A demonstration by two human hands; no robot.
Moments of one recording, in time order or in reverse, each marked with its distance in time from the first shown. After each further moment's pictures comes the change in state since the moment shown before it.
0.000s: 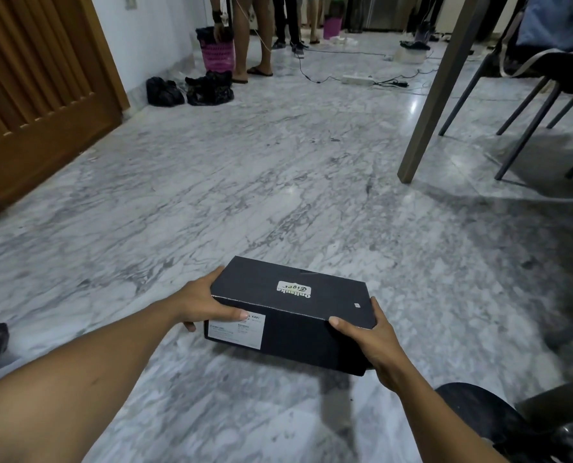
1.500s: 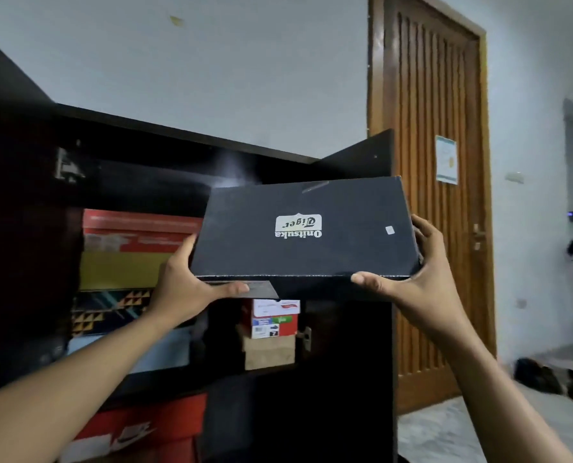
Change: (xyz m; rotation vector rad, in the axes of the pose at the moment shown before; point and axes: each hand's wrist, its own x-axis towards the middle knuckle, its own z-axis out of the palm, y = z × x) left_hand -0.832 -0.020 -0.190 0.168 1.937 0.184; right_hand -0.502 -0.426 0.286 0.284 -0.927 -1.396
